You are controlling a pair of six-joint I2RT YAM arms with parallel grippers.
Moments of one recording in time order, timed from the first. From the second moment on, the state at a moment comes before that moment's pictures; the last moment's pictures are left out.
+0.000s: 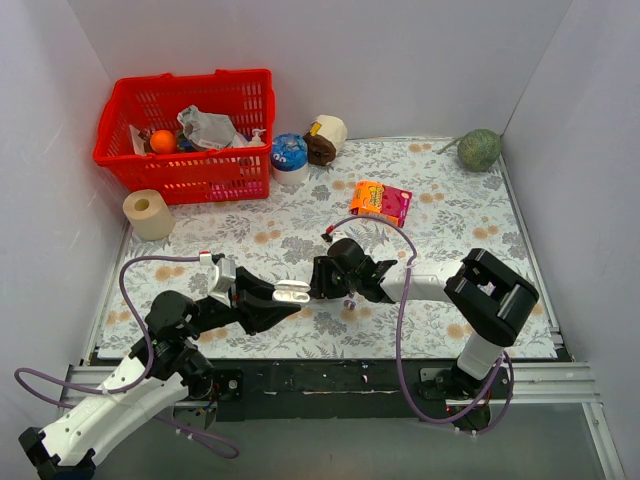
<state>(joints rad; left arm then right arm) -0.77 0.34 0.40 0.20 0.53 -0.40 0.94 1.69 0.80 0.14 -0.09 0.73</state>
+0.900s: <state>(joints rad) -0.77 0.33 0.39 0.19 0.53 -0.41 0.94 1.71 0.83 0.12 -0.06 0.71</state>
